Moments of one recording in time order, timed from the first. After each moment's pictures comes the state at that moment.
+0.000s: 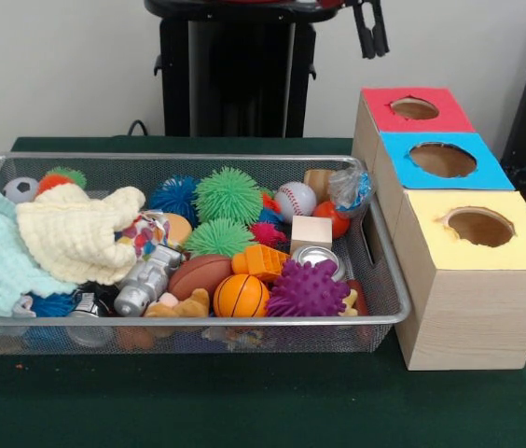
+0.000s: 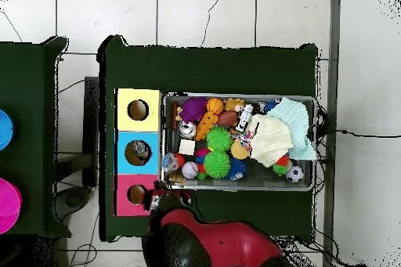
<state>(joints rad) -0.71 -1.13 0.71 2.52 -0.07 -0.01 1.93</state>
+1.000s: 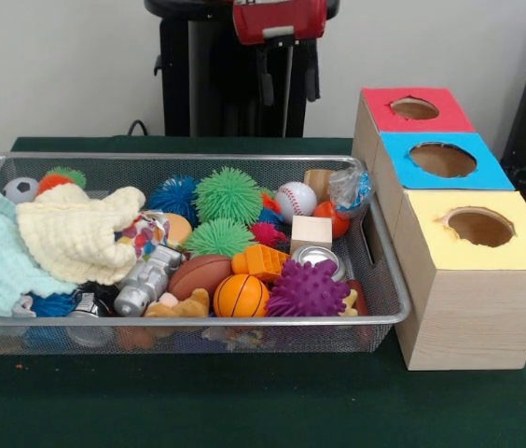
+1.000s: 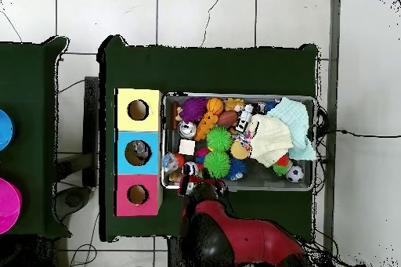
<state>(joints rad) -0.62 -0.98 0.34 2.35 -0.31 -0.17 1.93</state>
